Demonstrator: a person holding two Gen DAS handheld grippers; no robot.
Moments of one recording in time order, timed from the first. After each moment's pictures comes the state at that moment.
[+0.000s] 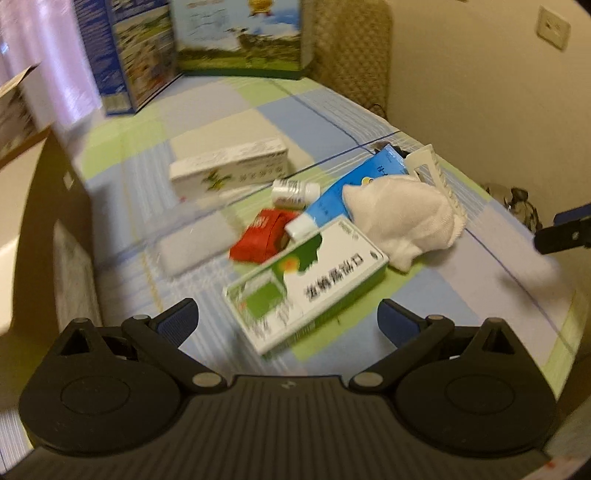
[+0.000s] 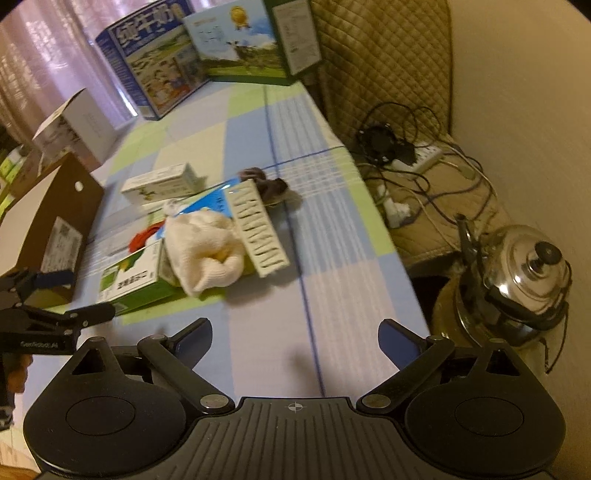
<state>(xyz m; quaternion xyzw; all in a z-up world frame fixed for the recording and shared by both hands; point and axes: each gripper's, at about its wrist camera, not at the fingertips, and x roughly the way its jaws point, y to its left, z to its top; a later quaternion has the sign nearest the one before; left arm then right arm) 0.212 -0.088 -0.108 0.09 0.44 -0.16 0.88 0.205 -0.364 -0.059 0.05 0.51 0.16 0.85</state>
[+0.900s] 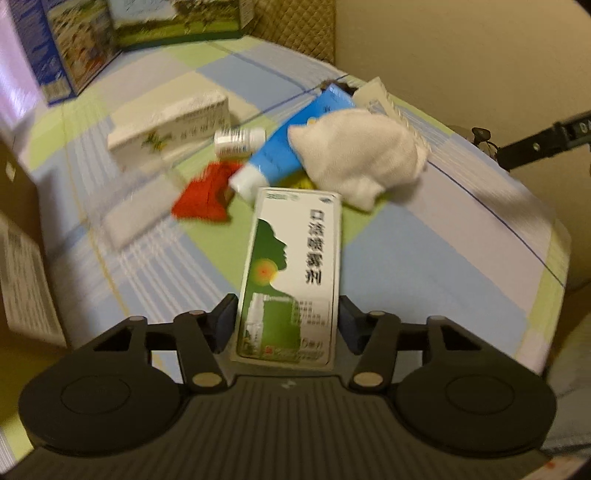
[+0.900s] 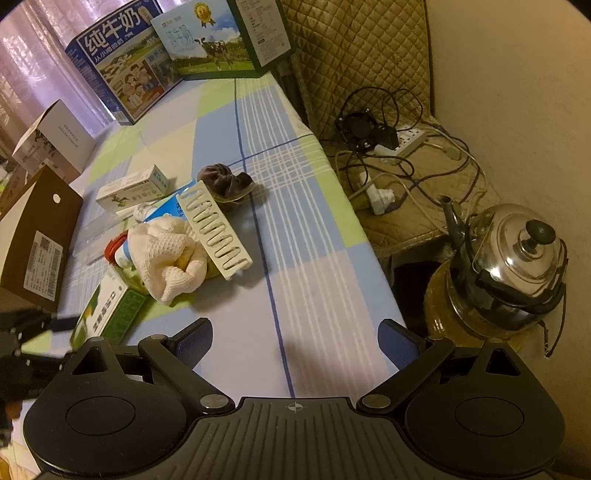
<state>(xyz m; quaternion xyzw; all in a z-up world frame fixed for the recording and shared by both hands) 0.197 -0.092 -0.135 0.12 0.49 -0.22 0.83 0.218 -0.387 -0.075 0.07 0.52 0.14 0.84</state>
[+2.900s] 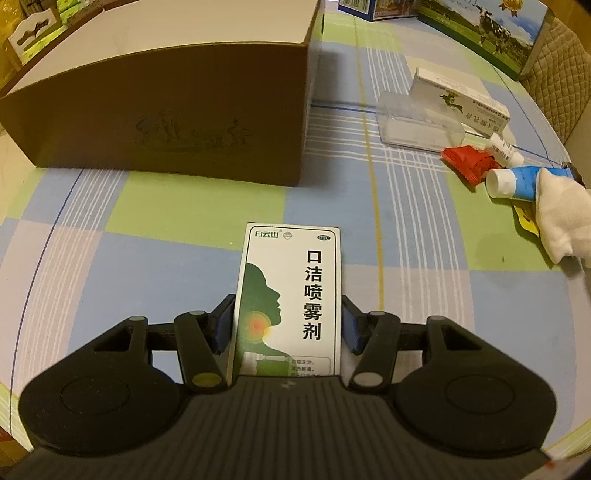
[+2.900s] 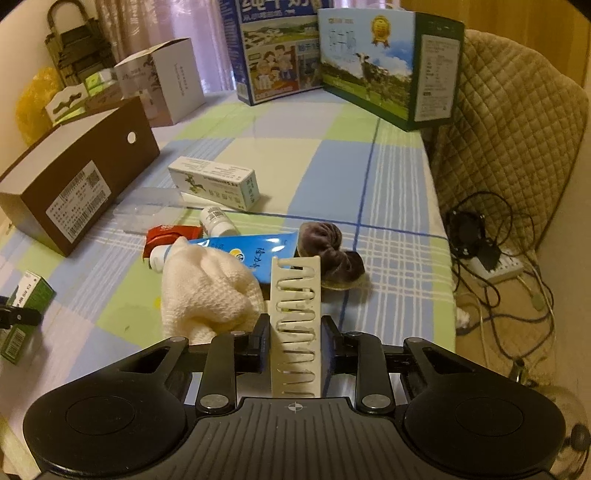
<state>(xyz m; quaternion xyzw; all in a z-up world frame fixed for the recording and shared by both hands) 0.141 0.001 -0.142 -0.09 0.52 0.15 0.84 0.274 -0.311 -0.105 -0.10 0.42 0.32 0.84</state>
